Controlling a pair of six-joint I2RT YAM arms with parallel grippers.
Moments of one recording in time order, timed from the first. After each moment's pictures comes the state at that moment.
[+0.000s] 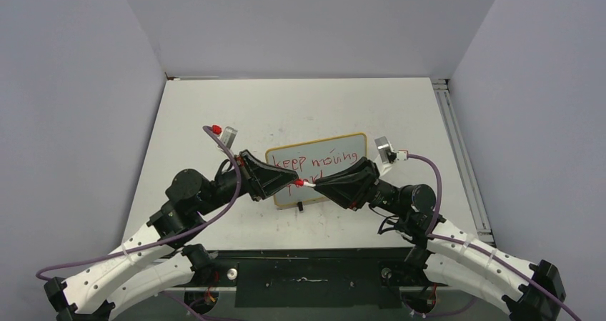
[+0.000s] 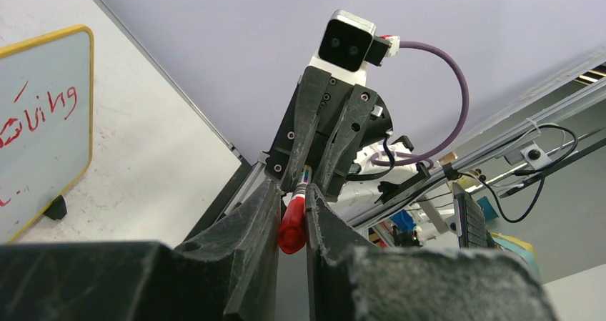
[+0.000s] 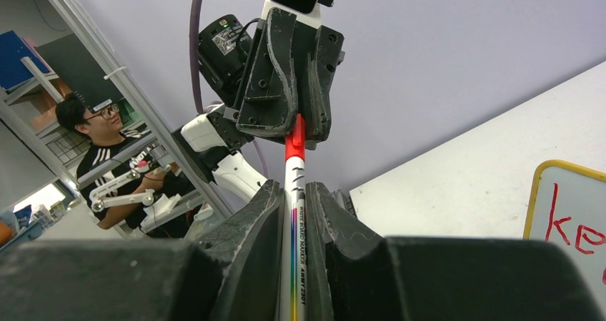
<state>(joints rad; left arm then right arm) -0.89 0.68 0.74 0.12 0.22 -0.96 0.85 0.75 0.46 0.76 -0.42 0.78</state>
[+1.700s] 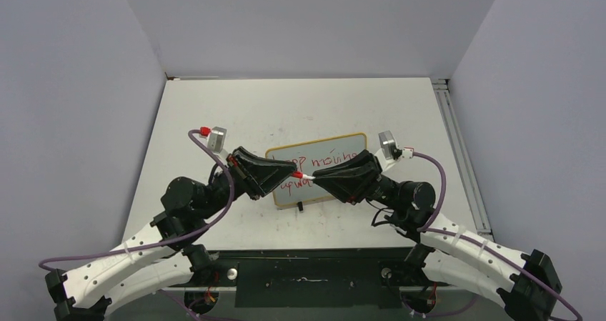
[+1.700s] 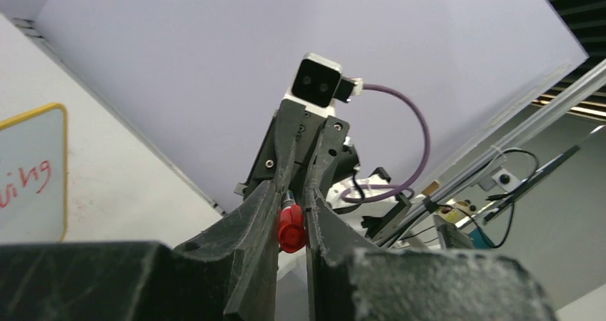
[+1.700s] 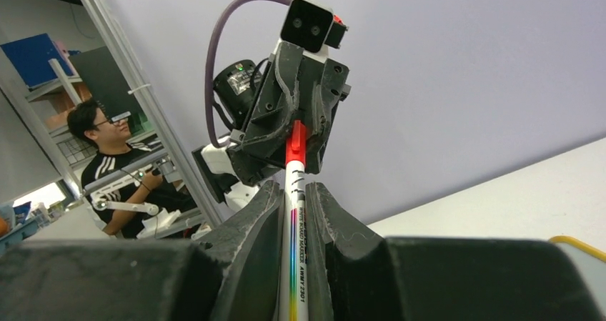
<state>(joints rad) -0.98 0.69 0.70 0.36 0.09 -0.95 0.85 0.88 0.49 1.00 -0.45 0.79</state>
